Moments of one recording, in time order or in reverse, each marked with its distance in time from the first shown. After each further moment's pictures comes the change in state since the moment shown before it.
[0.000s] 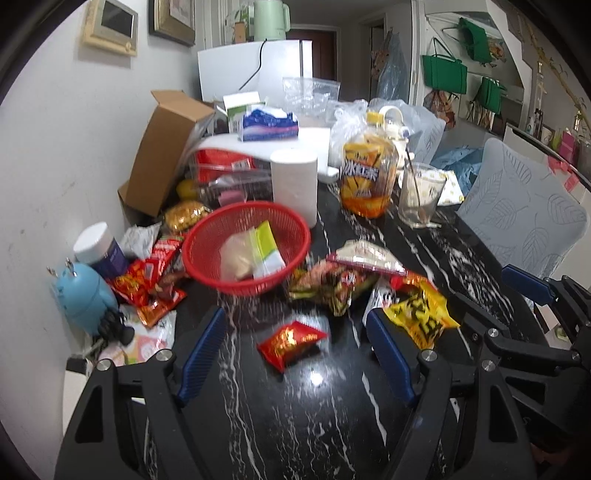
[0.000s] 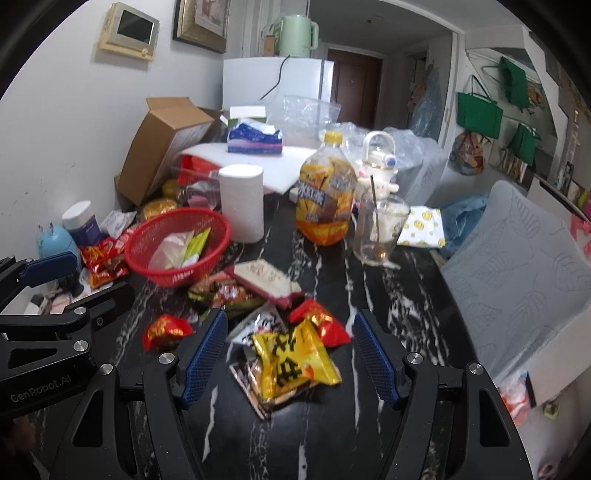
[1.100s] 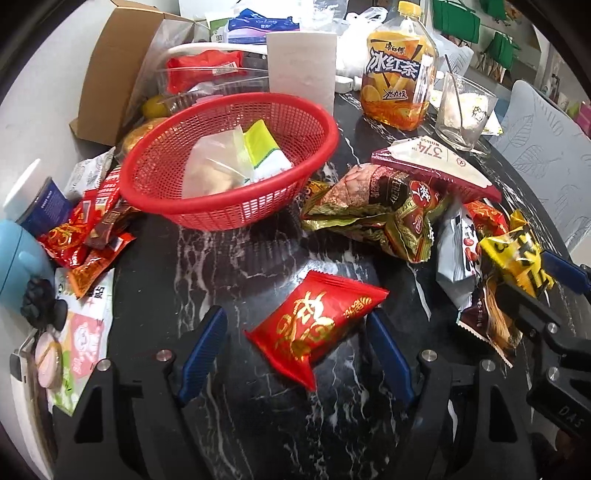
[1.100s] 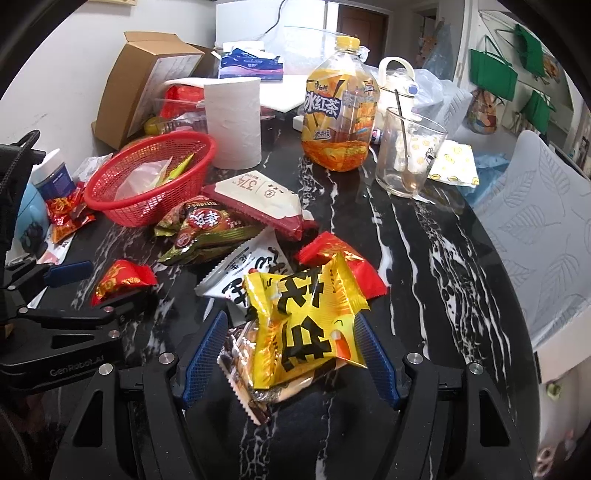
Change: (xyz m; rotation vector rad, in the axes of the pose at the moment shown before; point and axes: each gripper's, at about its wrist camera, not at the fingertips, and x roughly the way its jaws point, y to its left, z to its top) left arm 0.130 0.017 -0.031 0.024 0.238 -0.026; right arm 0.093 0.004 -0.036 0.011 0.187 0.009
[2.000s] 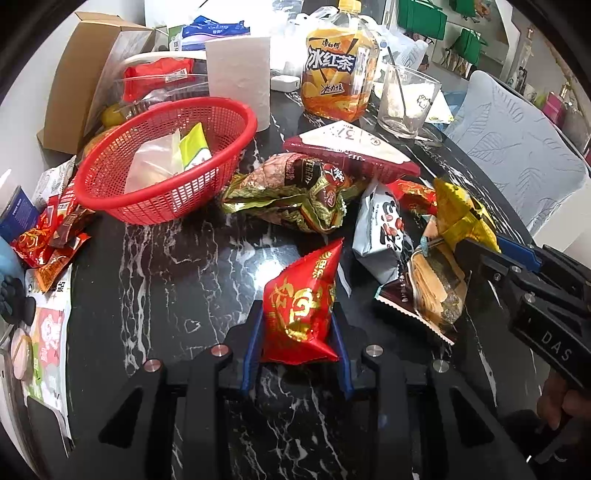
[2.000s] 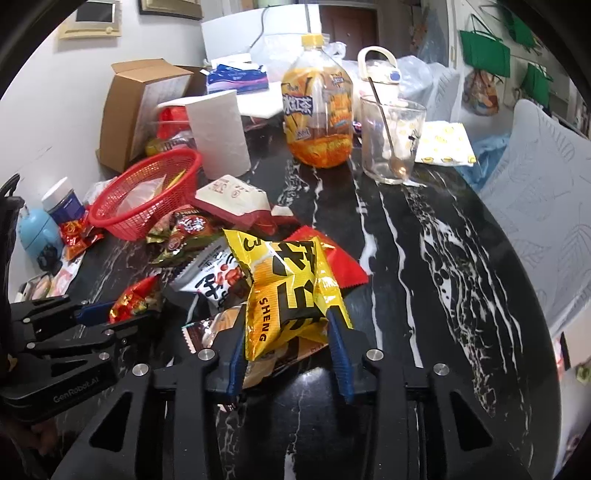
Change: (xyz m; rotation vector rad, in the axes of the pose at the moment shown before) left arm -0.017 -0.034 -0.014 0.050 -0.003 -0.135; right arm -0.007 -0.041 -0.015 0.085 -0.043 0.112
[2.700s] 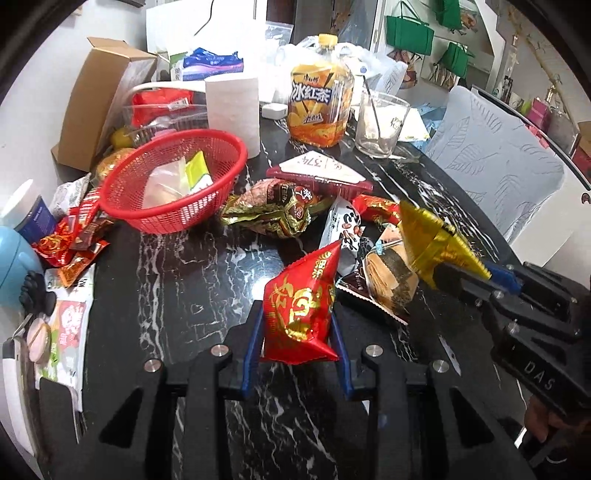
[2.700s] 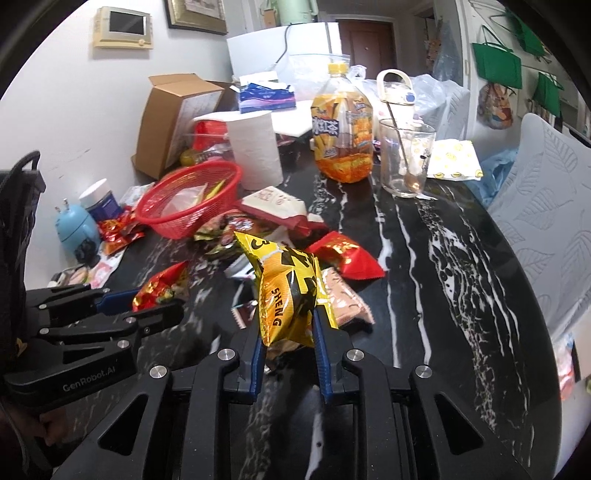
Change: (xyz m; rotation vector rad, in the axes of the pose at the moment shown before) left arm -0.052 -0.016 -0.017 0.013 -0.089 -0.013; right arm -0.044 0.015 -0.016 -0.031 -0.054 0.088
